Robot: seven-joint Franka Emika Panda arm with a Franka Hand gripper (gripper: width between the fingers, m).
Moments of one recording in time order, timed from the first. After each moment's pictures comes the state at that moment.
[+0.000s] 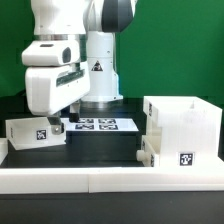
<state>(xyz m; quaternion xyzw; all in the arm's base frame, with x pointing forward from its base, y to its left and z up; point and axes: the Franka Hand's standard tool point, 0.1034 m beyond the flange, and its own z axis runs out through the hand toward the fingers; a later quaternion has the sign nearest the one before) 0.513 -0.093 0.053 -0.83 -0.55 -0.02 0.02</state>
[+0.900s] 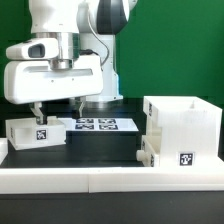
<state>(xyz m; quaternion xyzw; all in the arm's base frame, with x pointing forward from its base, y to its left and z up) 0.474 -0.106 0.053 -0.96 -0.27 -0.04 0.01</state>
